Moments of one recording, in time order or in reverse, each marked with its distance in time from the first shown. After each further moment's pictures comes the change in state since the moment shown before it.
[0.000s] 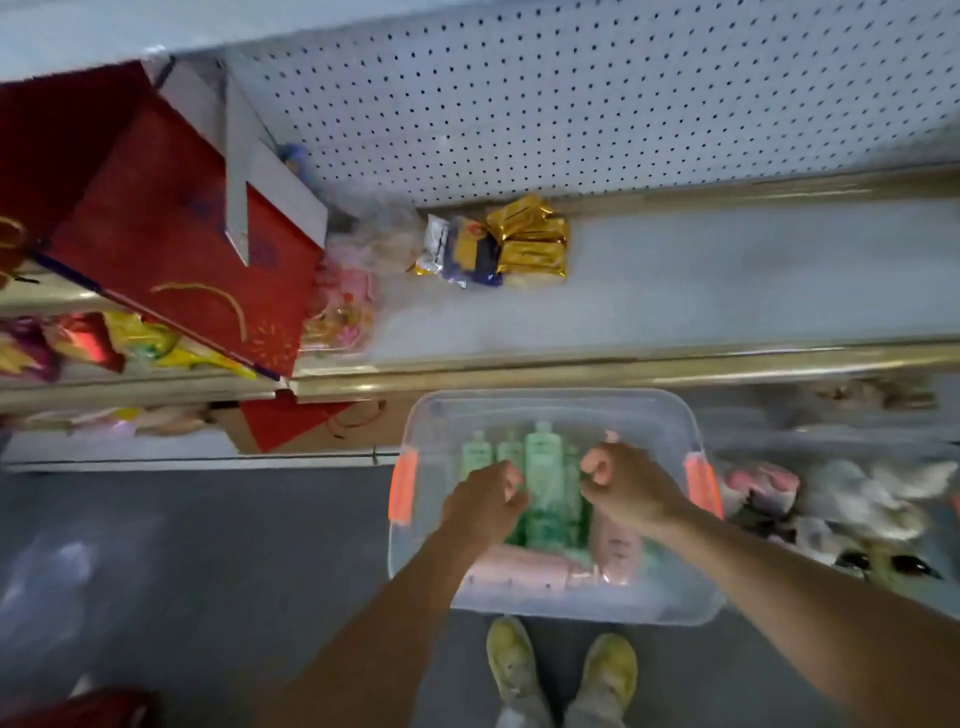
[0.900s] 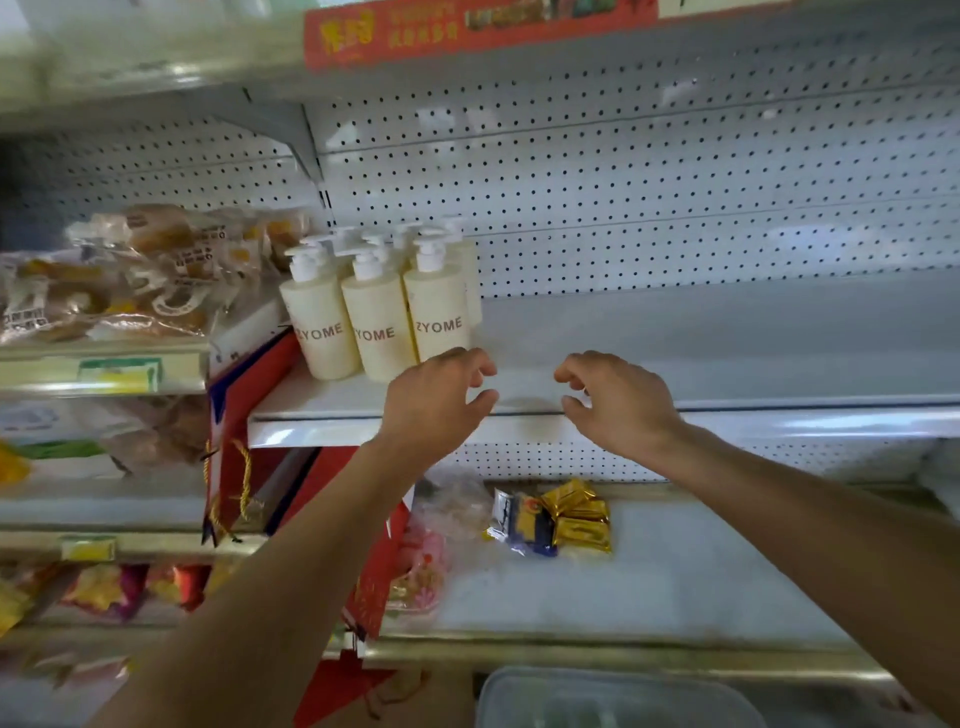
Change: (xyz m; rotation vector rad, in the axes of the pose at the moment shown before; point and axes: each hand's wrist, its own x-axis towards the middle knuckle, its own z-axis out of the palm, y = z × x) left_hand -0.126 0.126 -0.405 0.362 0.947 0.554; right_hand -0.086 -0.304 -0.269 -0.370 0.804 -0.566
